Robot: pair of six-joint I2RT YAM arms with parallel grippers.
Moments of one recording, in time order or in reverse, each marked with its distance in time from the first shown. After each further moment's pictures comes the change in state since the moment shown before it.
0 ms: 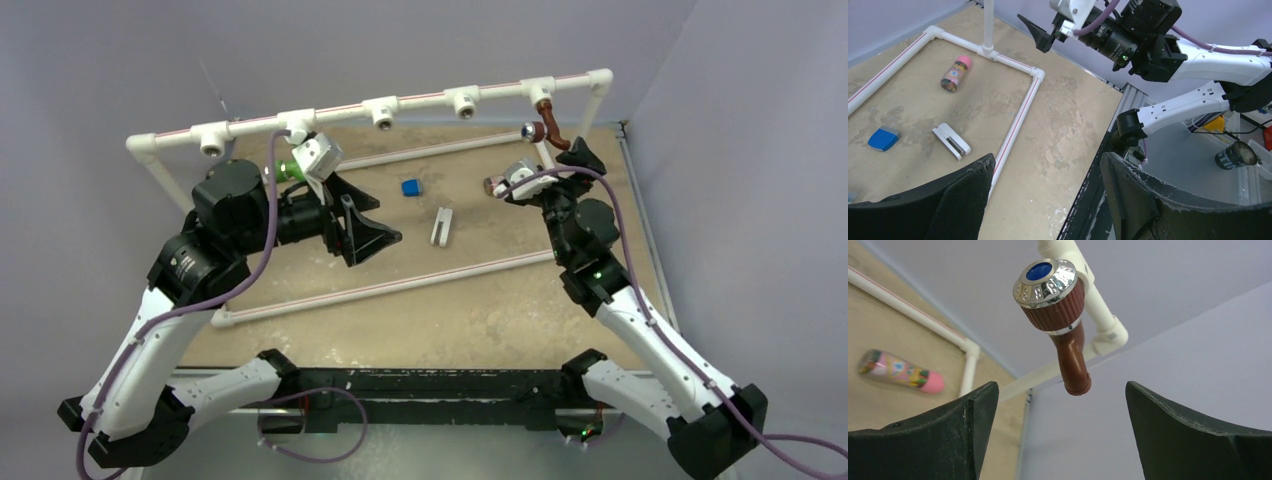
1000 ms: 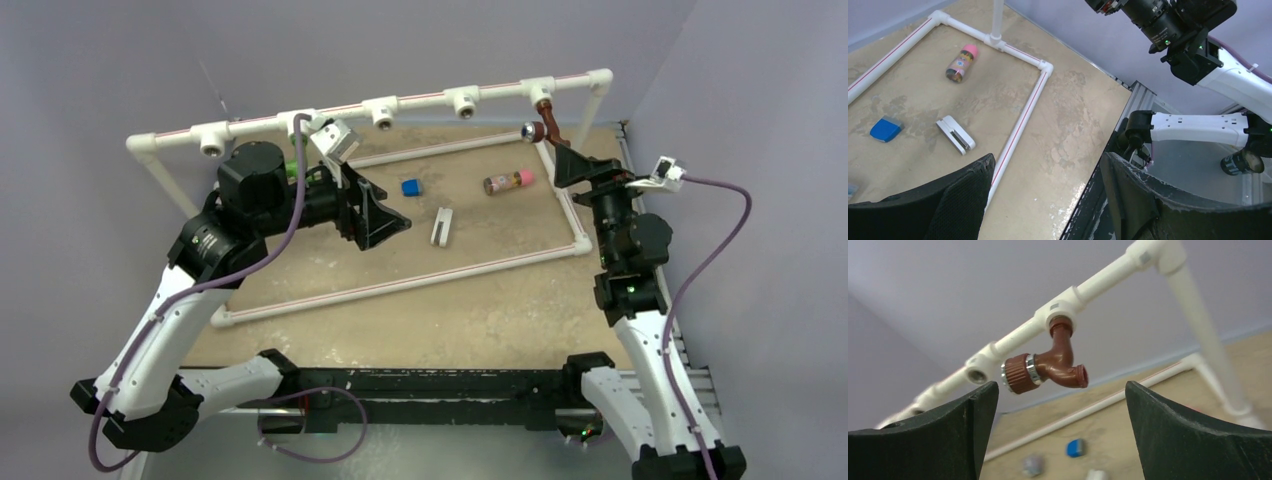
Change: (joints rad) left arm 0.022 0.096 0.036 -0.006 -0.005 -0.011; right arm -0.372 -0.131 -0.086 0.113 -0.301 1.736
